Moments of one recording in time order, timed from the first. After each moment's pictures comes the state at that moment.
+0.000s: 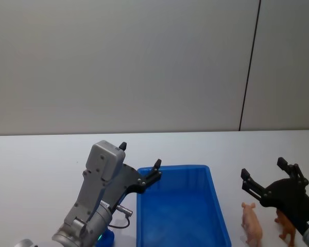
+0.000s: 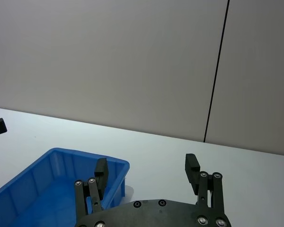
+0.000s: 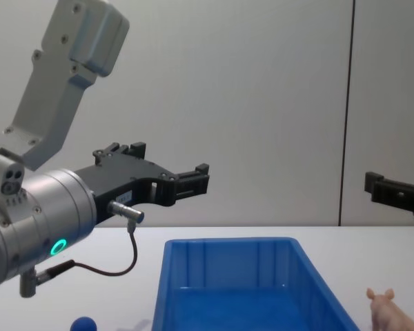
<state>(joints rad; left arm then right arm) -0.24 0.38 0.45 -1.63 -0.20 0.01 -0.01 -0.01 0.34 -0.23 -1.77 0.29 0.03 0.07</state>
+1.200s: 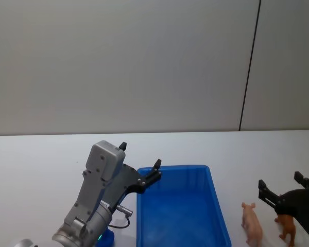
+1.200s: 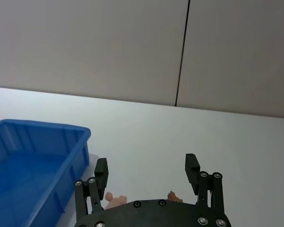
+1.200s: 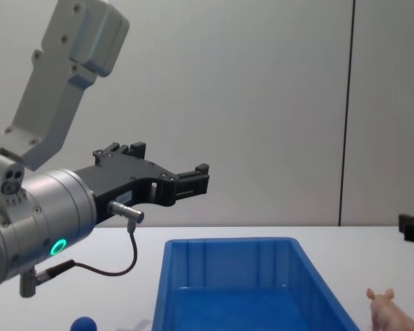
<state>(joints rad) -0.24 0.38 0.45 -1.63 -0.20 0.01 -0.01 0.00 0.34 -0.20 -1.71 0.30 0.15 0.00</state>
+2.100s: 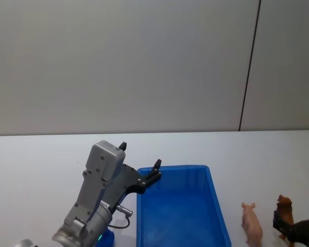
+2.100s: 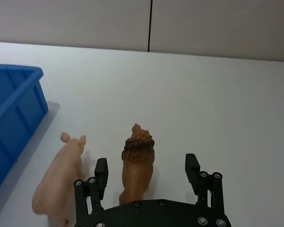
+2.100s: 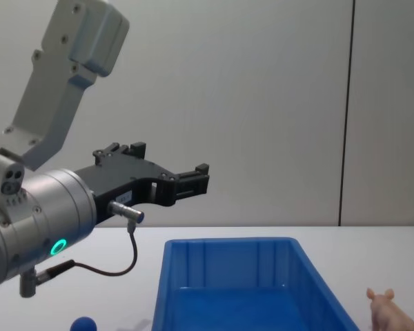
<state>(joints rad) -0.24 0.38 0.45 -1.63 -0.20 0.01 -0.01 -0.04 0.34 -0.18 -1.64 0.29 0.23 -0.08</state>
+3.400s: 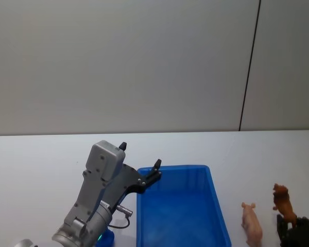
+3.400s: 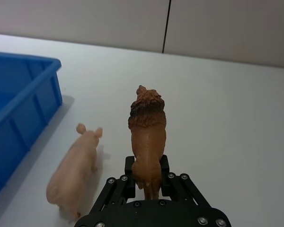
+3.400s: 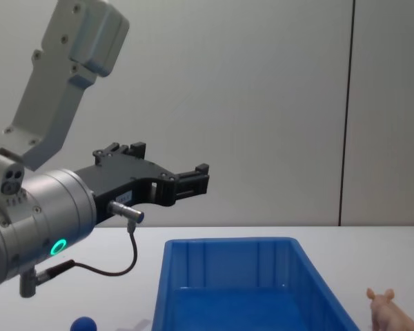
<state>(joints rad) -0.24 0.38 0.45 -1.63 -0.20 0.01 -0.01 -0.04 0.32 -0.19 -1.58 0.23 0.17 -0.02</state>
